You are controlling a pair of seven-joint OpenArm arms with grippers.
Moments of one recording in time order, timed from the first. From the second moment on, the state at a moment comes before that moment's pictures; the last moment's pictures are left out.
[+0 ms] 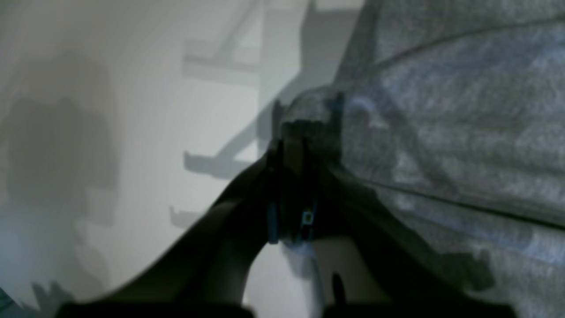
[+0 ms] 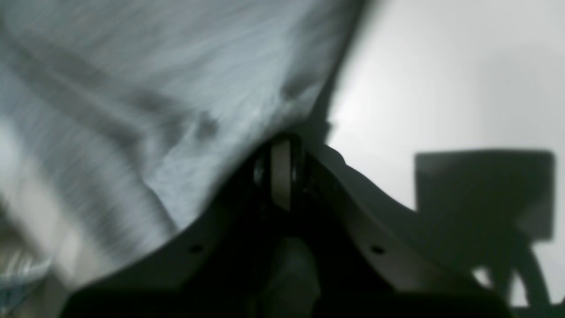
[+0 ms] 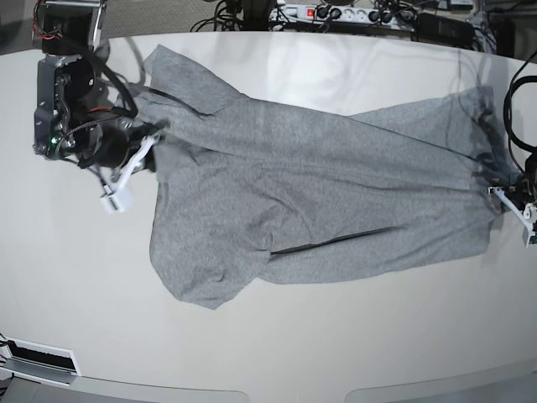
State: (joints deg) left arm -14.2 -42.7 13.2 52.1 -26.1 -4.3 35.4; right arm -0.1 10.0 12.6 68.4 28.6 40.8 -55.2
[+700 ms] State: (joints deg) left arm -14.2 -42.8 13.2 52.1 -25.8 -6.4 37.1; right arm -0.2 10.1 12.7 68.4 41.1 40.4 -59.8
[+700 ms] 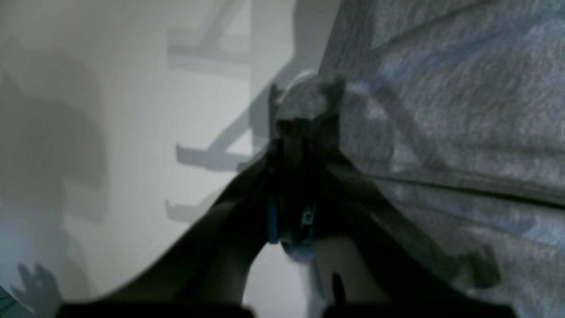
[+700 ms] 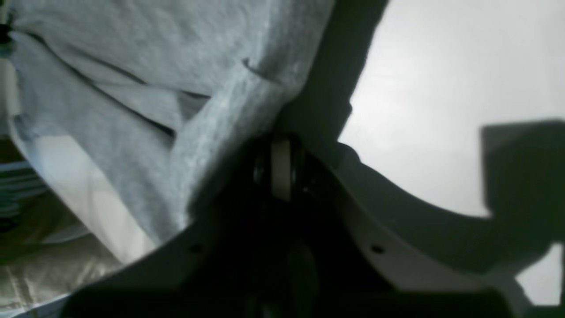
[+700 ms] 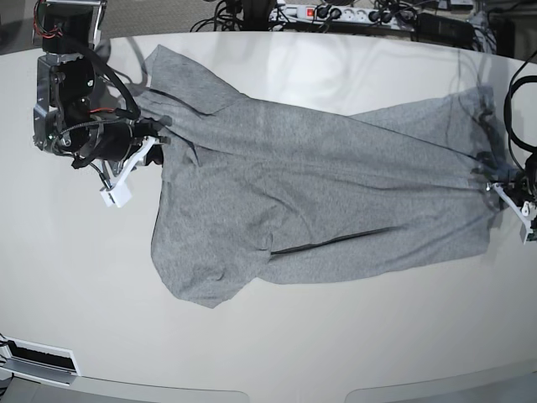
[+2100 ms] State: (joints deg) left arm -14.2 -42.9 13.2 52.1 -36.8 -12.4 36.4; right arm 7.4 -2.1 12.7 88.2 78.0 40.4 -83.4
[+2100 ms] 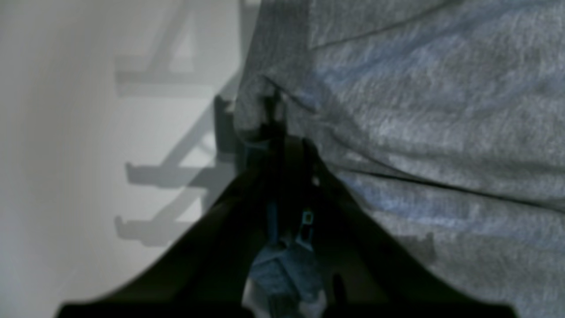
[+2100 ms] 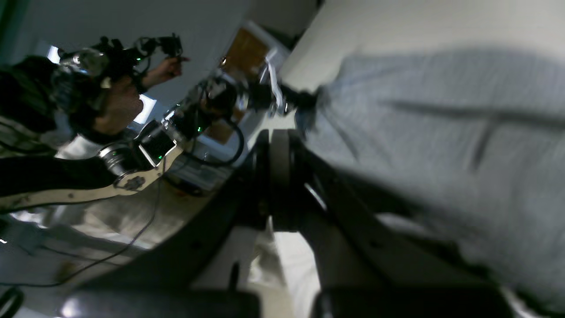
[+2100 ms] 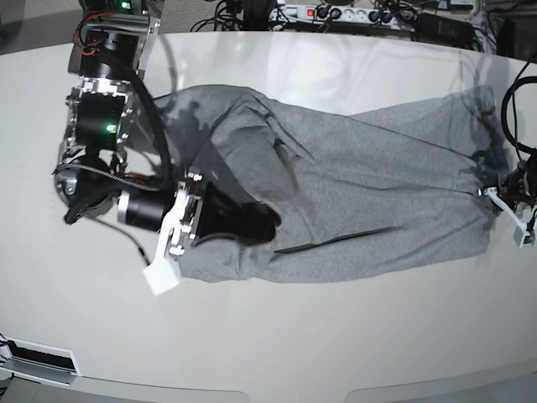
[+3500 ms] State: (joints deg) left arm -14.2 -42.9 13.2 52.1 -36.2 -12.4 36.7; right arm 9.5 -1.4 13.0 61.6 28.7 30.5 -48.9
